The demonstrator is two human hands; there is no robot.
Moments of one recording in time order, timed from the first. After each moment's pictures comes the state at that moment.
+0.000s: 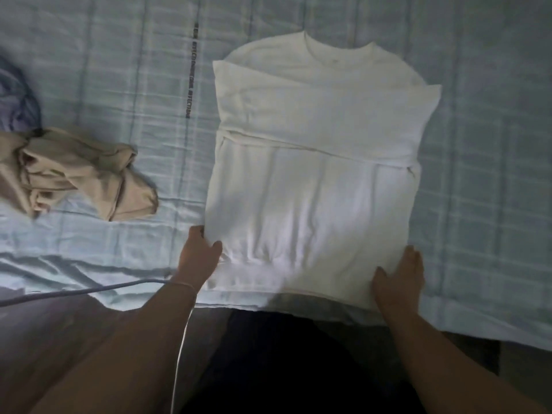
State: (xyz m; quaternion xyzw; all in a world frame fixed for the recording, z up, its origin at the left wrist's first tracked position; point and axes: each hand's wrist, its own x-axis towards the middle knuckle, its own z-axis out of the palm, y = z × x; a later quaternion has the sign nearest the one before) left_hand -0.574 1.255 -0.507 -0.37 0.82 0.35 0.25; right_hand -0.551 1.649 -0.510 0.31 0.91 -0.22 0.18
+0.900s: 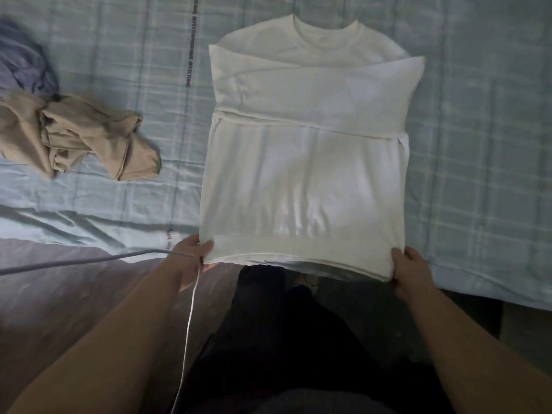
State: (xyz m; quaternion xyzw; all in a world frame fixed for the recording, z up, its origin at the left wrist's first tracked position) left_hand -0.462 1.259 -0.489 -0.49 0.55 0.62 0.26; right_hand -0.494 1.719 -0.502 0.48 0.70 -0.48 0.19
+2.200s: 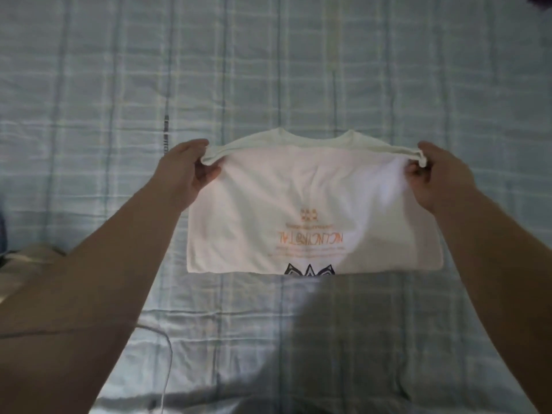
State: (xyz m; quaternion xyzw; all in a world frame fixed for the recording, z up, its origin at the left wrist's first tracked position) left_hand -0.950 1.240 -0.478 -0.41 0.51 0.75 0.10; right_hand -0.962 1.659 -0.454 0.47 0.47 -0.74 0.00
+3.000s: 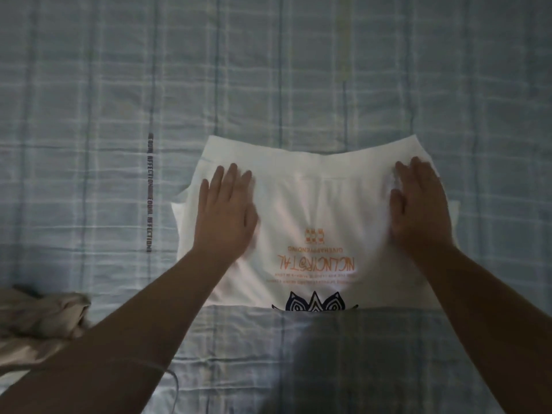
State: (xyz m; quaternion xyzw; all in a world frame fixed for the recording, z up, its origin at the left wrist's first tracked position) left_hand -0.929 1.296 -0.537 0.03 0.98 0.16 0.08; right_hand -0.957 1.652 -0.541 -0.02 0.99 -0.16 0.02
